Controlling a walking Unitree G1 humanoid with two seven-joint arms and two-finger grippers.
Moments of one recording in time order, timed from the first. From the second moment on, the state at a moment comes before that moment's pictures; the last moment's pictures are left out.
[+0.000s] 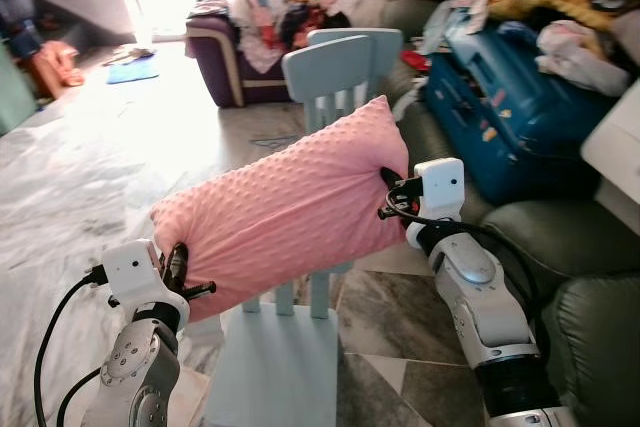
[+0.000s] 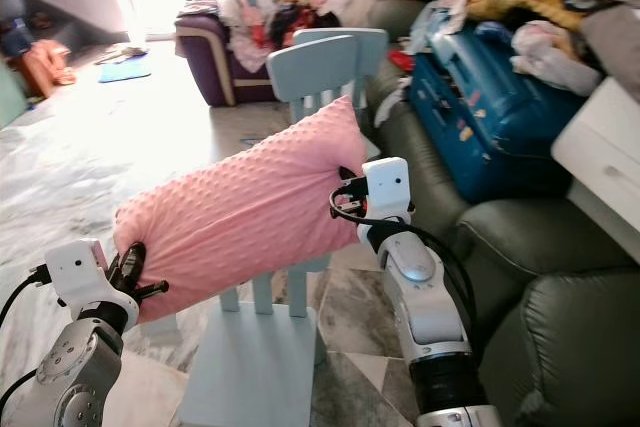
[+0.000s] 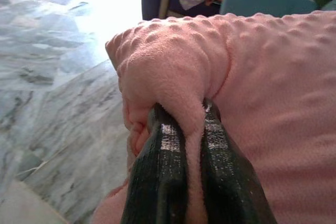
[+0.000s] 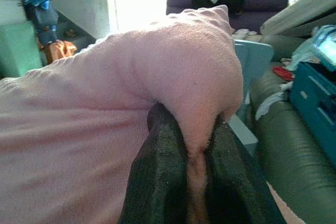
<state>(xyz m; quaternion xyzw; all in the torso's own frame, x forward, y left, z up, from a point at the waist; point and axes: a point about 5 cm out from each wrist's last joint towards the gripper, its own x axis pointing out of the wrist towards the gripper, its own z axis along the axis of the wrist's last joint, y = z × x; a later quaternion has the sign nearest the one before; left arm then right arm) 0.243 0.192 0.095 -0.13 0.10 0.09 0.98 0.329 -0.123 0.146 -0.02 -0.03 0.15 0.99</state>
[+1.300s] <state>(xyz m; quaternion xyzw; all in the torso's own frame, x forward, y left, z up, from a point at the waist) 0.246 0.184 0.097 -0.16 0.10 0.06 0.98 0.329 -0.125 0.147 -0.03 -0.03 0.15 0.99</state>
